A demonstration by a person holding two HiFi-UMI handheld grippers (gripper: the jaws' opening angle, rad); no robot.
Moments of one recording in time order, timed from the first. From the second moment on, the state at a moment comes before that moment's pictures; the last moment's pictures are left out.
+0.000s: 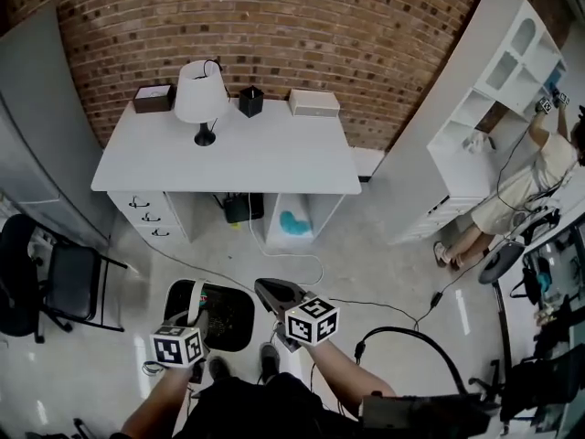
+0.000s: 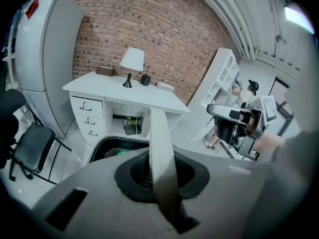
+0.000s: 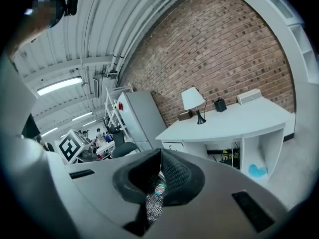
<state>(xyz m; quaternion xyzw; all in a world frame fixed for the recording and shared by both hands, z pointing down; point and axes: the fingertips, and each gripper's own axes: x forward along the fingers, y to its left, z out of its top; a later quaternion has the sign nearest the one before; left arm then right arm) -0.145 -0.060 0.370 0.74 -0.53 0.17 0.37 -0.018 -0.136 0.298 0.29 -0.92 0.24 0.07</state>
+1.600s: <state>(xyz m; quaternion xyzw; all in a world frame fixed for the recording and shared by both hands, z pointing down) -0.164 -0.034 0.295 0.75 -0.54 0.13 0.36 0.011 -0.128 0.197 0.36 -0.92 0.14 0.04</state>
